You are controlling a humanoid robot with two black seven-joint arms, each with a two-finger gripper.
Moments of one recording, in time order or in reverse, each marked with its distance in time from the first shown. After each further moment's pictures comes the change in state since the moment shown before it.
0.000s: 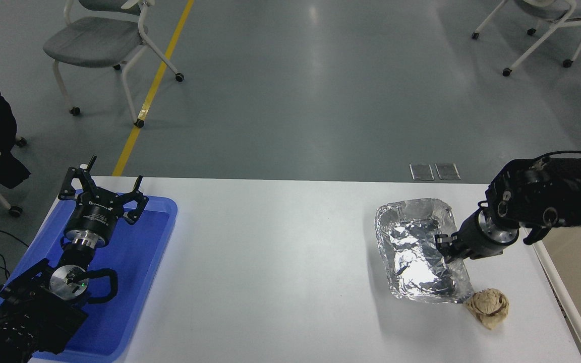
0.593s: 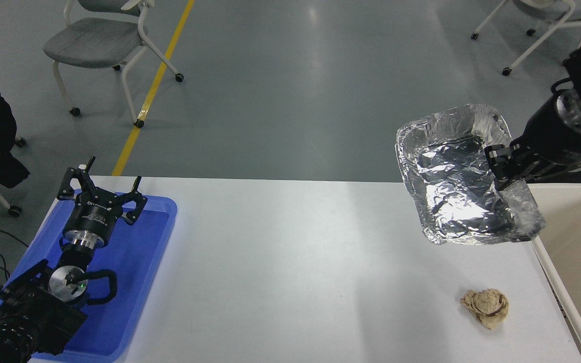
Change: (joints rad) left arm 0.001 0.001 -0.001 0.000 0.000 0.000 0.000; right arm 0.793 0.058 -0.367 0.387 0.224 0.174 0.006
